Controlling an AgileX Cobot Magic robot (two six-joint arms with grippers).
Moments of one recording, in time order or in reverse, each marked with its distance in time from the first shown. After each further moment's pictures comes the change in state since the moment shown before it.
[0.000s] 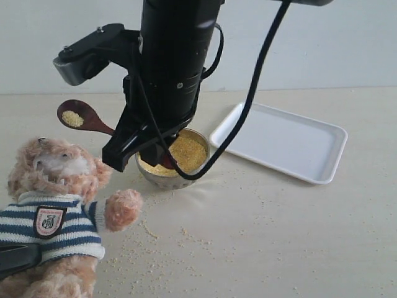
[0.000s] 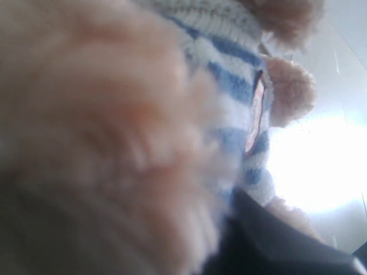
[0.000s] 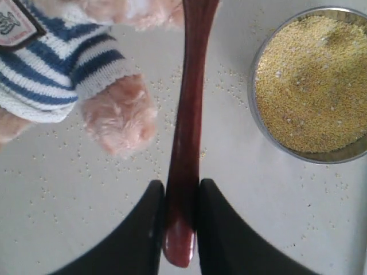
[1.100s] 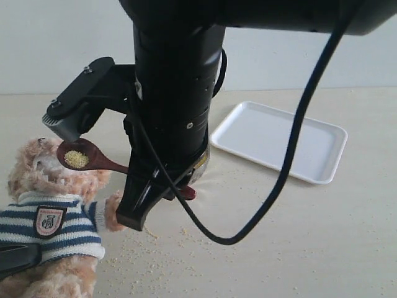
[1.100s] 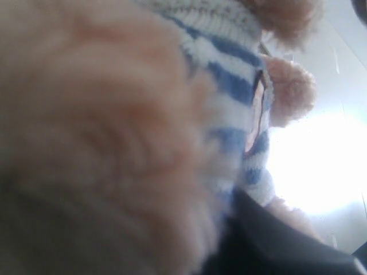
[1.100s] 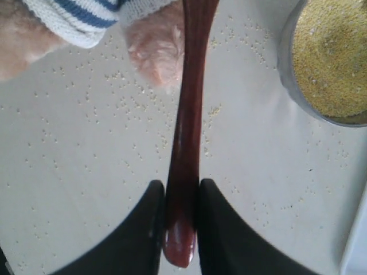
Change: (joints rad) left arm 0.000 0.000 0.000 0.000 0.000 0.000; right arm 0.126 -0.098 0.165 -0.141 0.003 0.037
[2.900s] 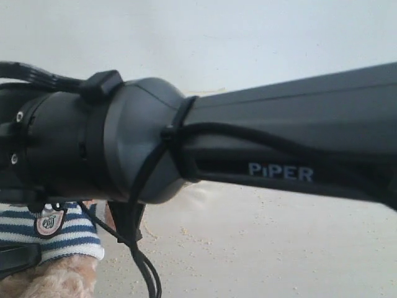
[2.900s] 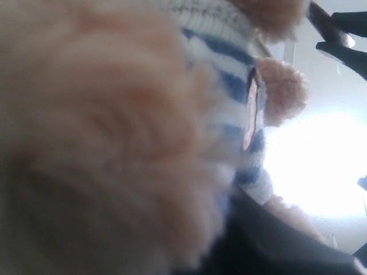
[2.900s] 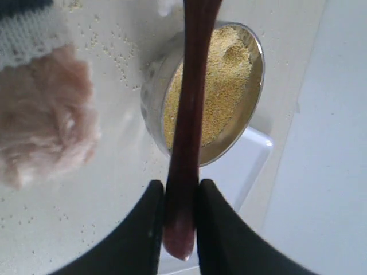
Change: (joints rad) left arm 0.001 0.000 0.000 -0.001 -0.002 0.000; right arm 0.221 0.271 -0.076 -0.719 -0.005 0.164
